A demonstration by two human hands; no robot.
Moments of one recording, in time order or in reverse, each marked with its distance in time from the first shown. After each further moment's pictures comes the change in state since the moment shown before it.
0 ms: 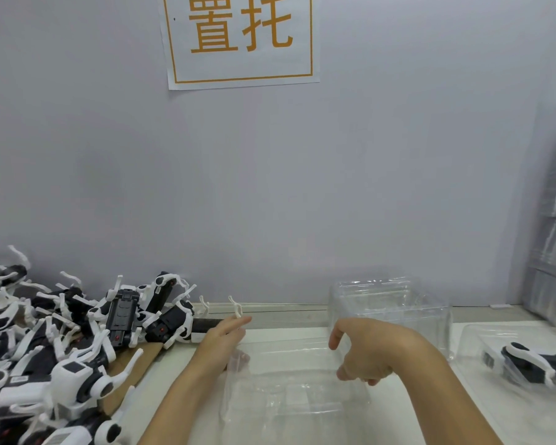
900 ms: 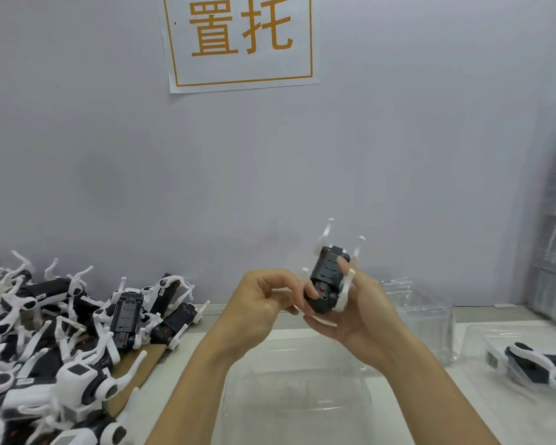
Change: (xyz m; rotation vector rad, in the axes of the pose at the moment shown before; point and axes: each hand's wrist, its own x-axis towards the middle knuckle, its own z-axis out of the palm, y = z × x) left_hand -0.058 0.115 0.049 0.148 -0.335 0.595; right_hand 0.009 -0.018 -0.001 1.691 0.018 -0.320
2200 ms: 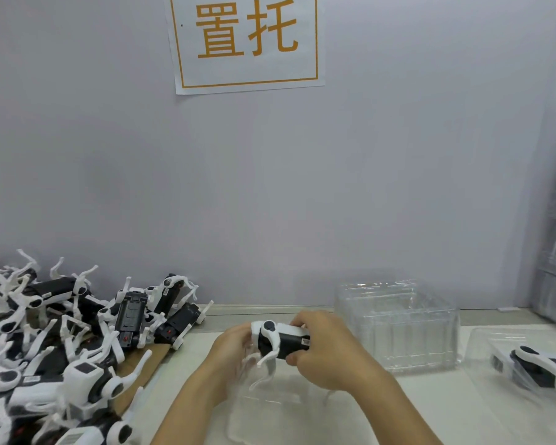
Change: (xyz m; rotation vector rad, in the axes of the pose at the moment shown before) left_hand -0.032 -0.097 -0.020 -0.483 0.299 -0.743; right_hand 0.010 0.047 0.009 -1.467 0.045 -0.235
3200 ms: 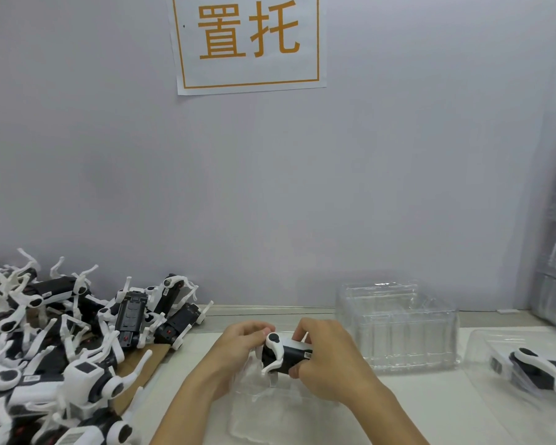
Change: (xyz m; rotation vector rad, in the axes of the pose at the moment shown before) left_hand 0.002 0.003 -0.001 0.241 -0.011 0.118; right_hand 0.004 0.018 0.022 -0.012 0.110 -0.036
